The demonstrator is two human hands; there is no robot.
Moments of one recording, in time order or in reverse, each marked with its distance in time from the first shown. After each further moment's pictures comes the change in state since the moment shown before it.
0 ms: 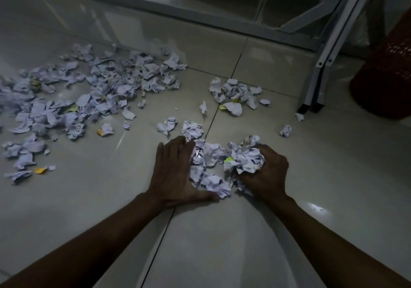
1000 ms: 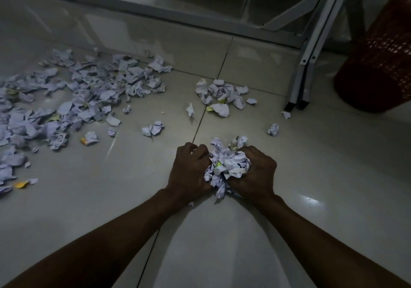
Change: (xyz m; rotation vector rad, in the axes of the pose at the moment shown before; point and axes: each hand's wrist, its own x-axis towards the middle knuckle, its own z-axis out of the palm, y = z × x) left_hand 0.040 0.035 0.033 -0.109 0.236 0.286; right_hand 0.001 -0.002 0.004 -0.033 0.050 -0.069
